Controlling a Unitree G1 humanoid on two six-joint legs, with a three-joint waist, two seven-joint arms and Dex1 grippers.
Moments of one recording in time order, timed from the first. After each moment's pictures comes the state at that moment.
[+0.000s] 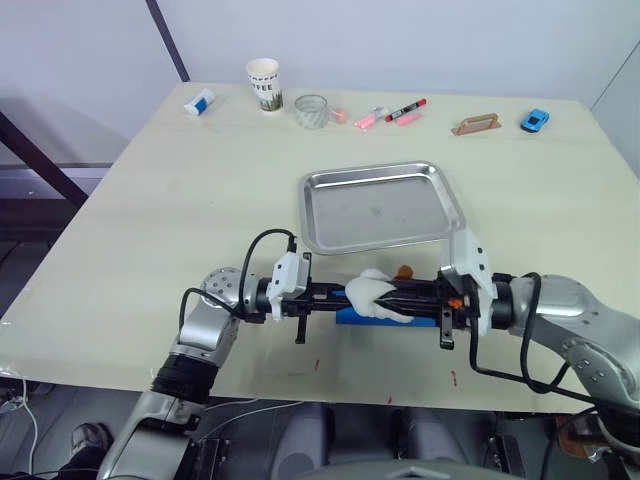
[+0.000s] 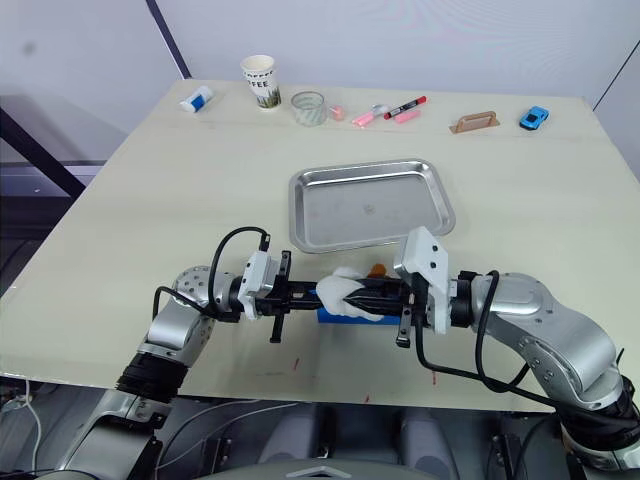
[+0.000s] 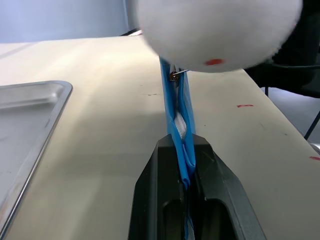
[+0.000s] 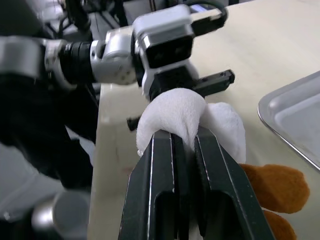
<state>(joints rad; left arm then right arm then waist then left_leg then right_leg) -0.34 0.50 -0.19 0.14 -0.37 -0.10 -1.37 -0.25 -0.67 0.13 -0.70 0.66 0.74 0.83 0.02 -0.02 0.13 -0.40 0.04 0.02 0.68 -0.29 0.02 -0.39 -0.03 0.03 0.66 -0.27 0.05</state>
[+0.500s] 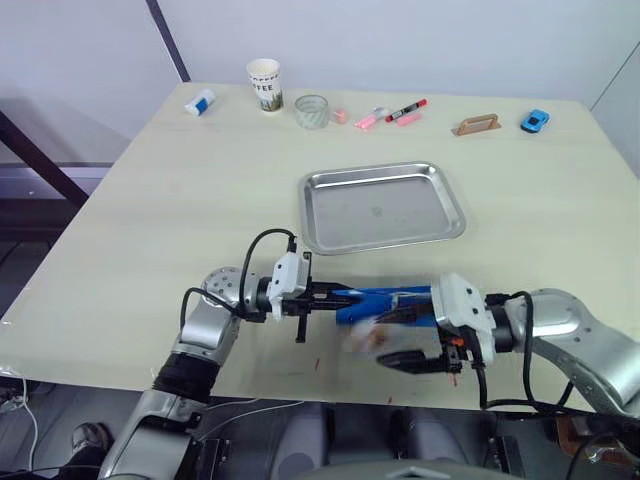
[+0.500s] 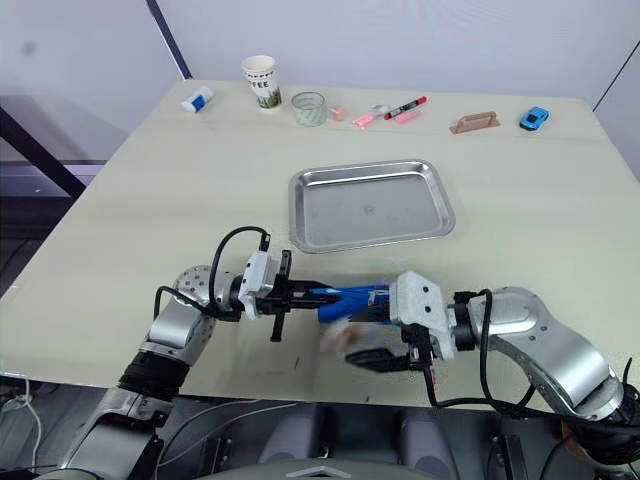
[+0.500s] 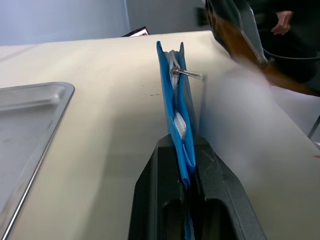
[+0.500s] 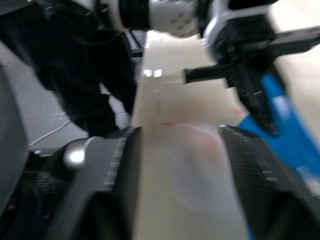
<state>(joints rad) -0.35 0.50 -0.19 0.17 -0.37 -0.13 -1.39 -0.19 -0.76 0.26 -0.67 0.56 0.60 1.02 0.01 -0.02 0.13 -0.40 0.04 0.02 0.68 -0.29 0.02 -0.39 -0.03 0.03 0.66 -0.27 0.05</state>
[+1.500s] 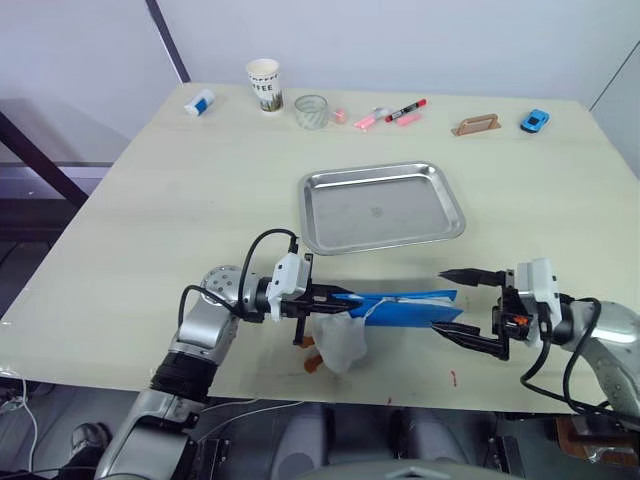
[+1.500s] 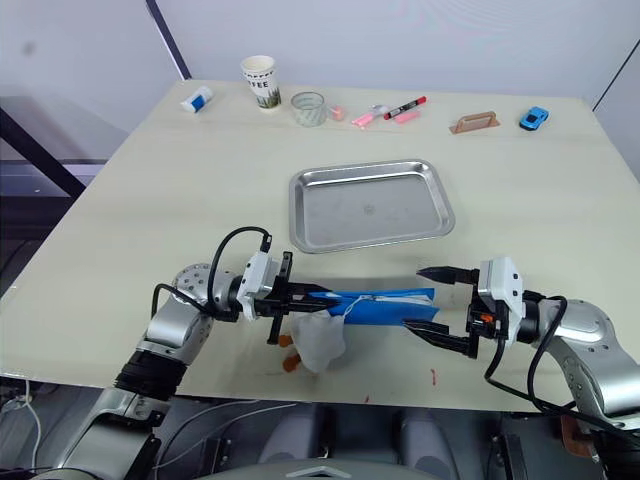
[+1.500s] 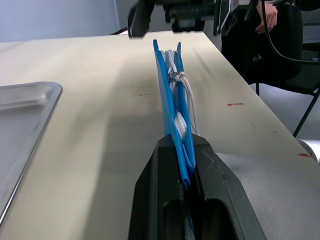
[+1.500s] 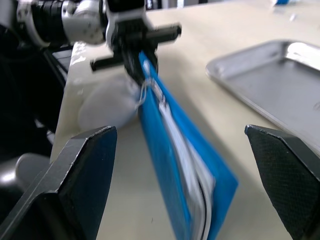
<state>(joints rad) -0.35 0.52 -0.20 0.13 -0.38 -0.07 -1.41 0.00 -0.69 -0.05 -0.30 0.55 0.22 1.17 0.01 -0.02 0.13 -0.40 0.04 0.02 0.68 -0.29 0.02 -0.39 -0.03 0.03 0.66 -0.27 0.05</state>
